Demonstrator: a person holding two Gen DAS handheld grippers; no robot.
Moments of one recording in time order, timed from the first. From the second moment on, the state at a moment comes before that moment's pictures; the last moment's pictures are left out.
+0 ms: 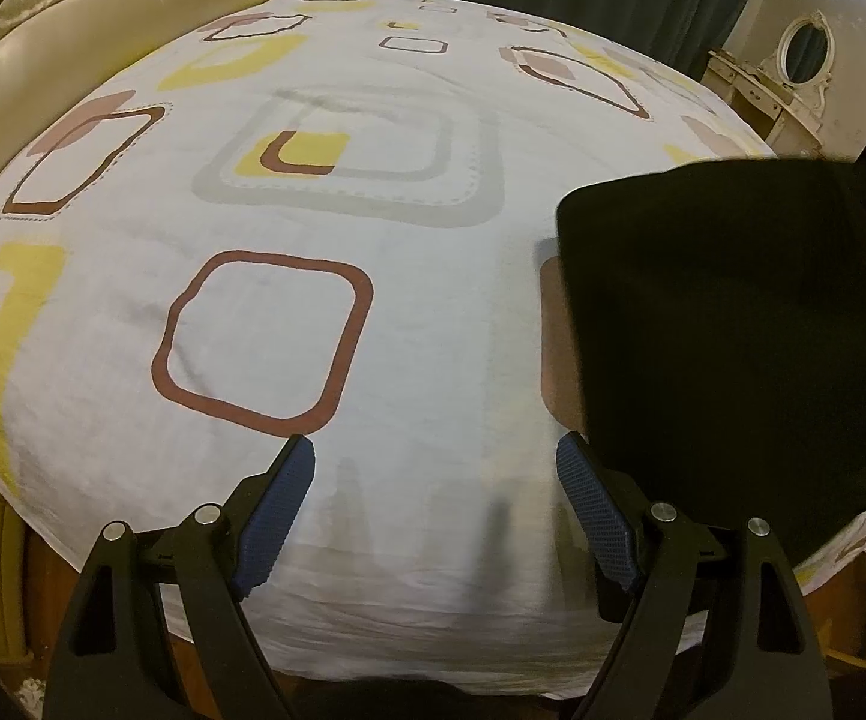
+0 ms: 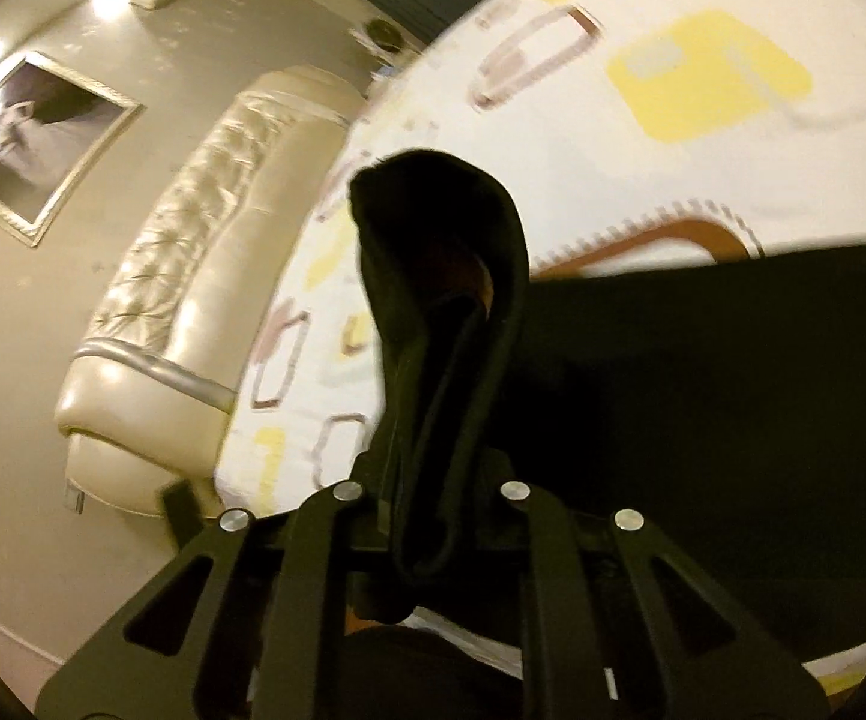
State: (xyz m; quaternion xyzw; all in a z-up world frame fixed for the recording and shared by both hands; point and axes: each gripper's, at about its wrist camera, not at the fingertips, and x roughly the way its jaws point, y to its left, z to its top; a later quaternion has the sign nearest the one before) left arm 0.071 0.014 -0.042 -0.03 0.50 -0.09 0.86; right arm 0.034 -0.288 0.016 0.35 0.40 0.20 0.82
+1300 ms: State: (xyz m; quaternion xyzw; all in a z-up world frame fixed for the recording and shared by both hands) left arm 0.063 -0.003 -0.044 -0.01 0.50 -0.11 0.86; right arm -0.060 -0.473 -0.052 0.45 0.37 0.04 0.81
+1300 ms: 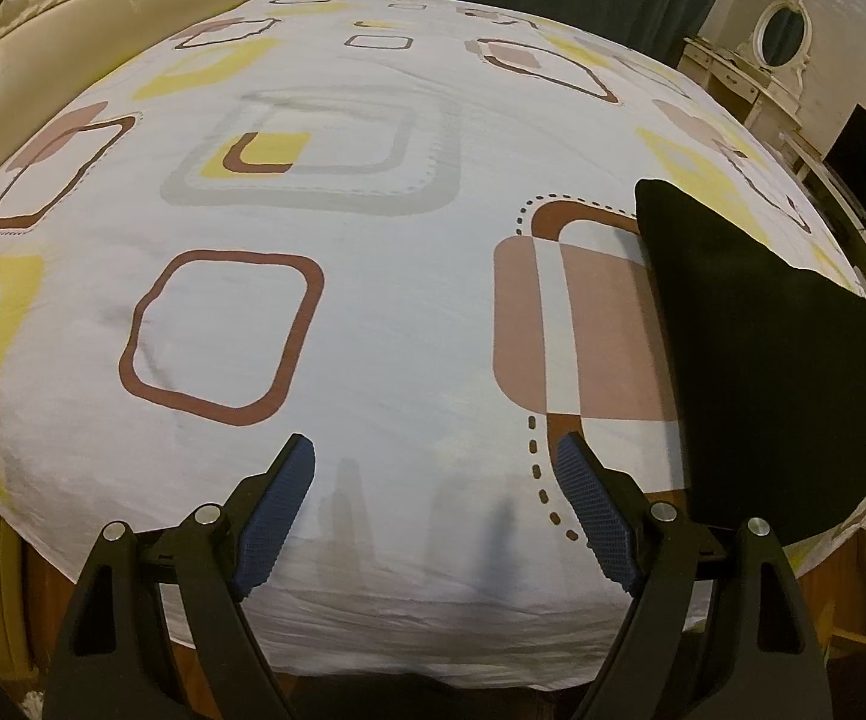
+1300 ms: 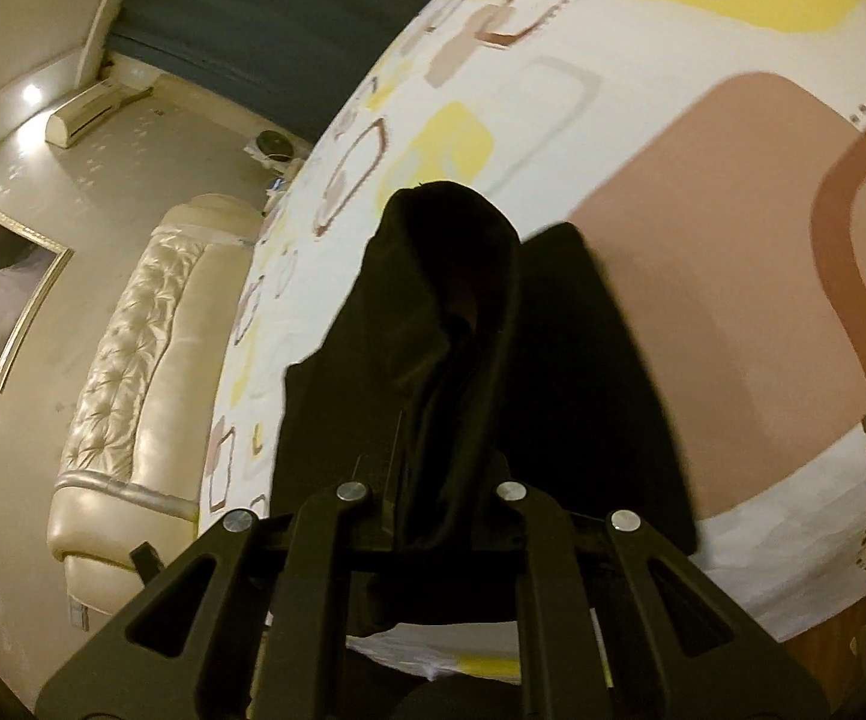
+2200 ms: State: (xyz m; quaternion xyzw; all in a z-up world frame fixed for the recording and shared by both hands) left arm 0.054 -0.018 -0.041 0.00 0.49 -0.14 0.86; right arm -0.071 -0.495 -0.085 0.45 0.37 0.00 0.81
